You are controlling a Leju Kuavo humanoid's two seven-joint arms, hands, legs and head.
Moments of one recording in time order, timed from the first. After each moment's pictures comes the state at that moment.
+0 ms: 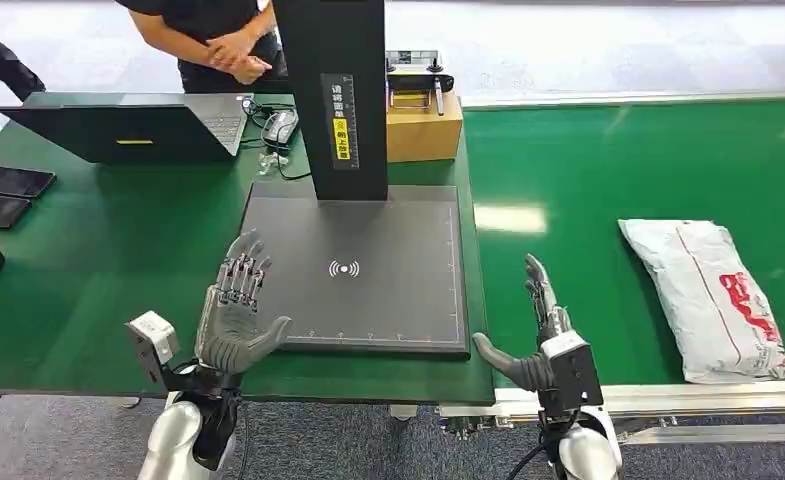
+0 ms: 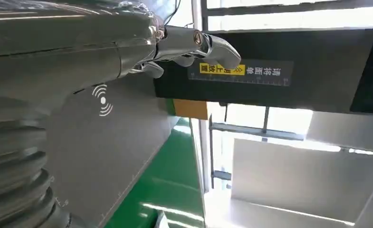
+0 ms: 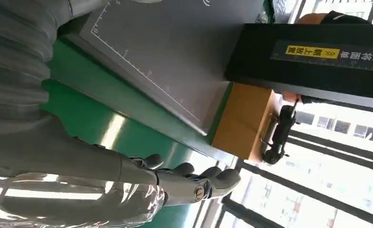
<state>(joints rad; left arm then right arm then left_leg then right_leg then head) -0.06 -0.21 -0.05 -1.26 -0.12 -0.19 -0.49 0.01 0.17 -0.09 -1.60 0.39 0.11 -0.46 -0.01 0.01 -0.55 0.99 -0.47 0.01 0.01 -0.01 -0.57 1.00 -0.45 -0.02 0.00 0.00</state>
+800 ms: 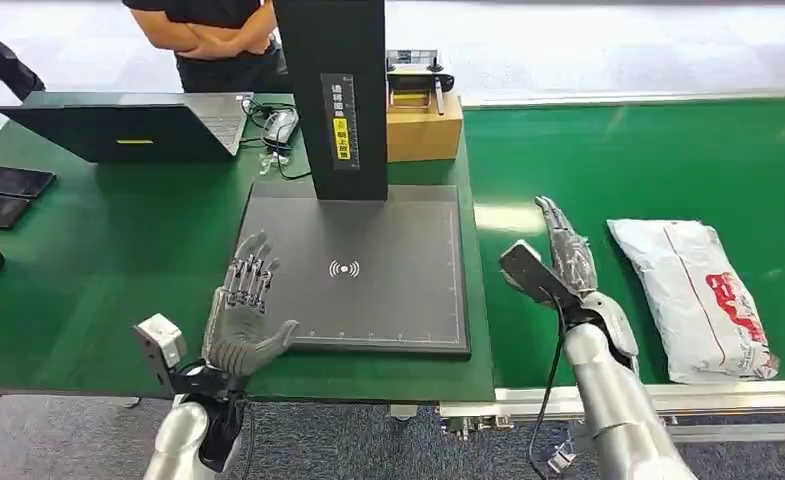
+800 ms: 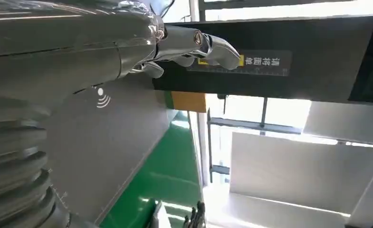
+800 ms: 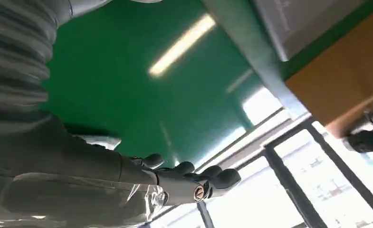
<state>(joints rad) -0.06 -0.21 -0.08 -1.25 -0.12 -0.19 -0.52 -0.49 -0.06 -0.04 -1.02 0.90 -0.12 -0.30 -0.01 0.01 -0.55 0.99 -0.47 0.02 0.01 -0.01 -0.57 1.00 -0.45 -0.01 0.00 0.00</state>
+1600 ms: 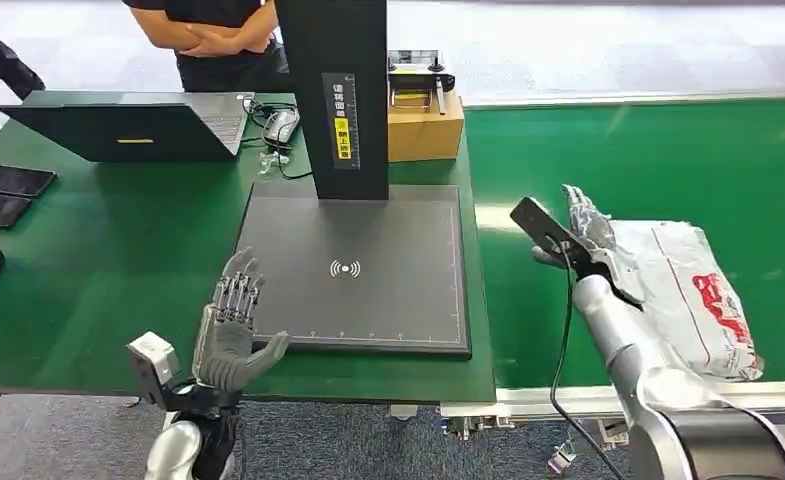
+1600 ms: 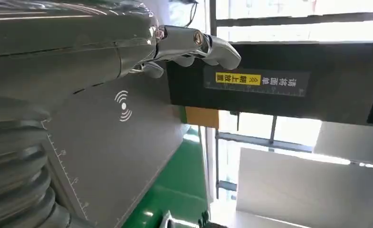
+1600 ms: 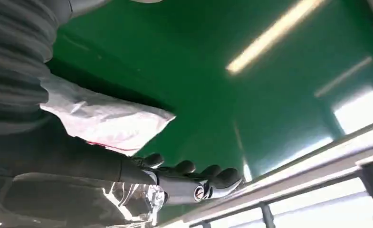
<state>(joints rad) 0.00 -0.21 -0.05 -1.28 -0.13 -0.16 -0.52 -0.82 -0.13 0.04 -0.50 0.90 -0.21 -0.11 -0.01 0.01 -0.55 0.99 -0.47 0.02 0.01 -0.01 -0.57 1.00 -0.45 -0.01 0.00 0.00</state>
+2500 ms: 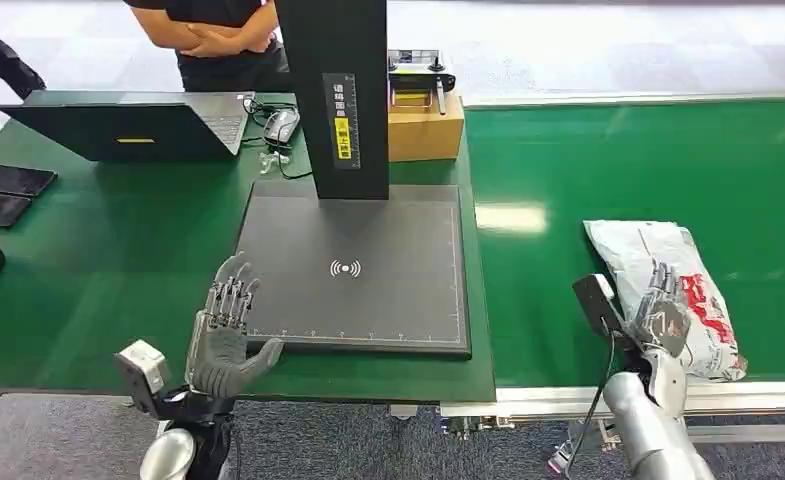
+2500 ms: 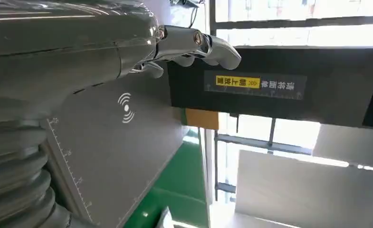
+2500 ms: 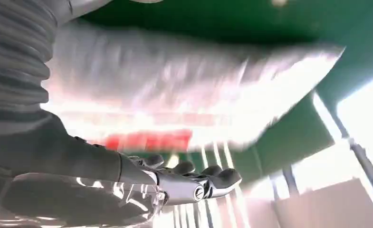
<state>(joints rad) 0.03 -0.21 -0.04 -1.31 -0.13 -0.17 -0.52 -0.39 -0.17 -0.19 -0.79 1.06 -0.61 -0.06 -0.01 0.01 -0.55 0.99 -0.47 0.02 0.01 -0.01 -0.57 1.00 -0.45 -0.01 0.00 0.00</state>
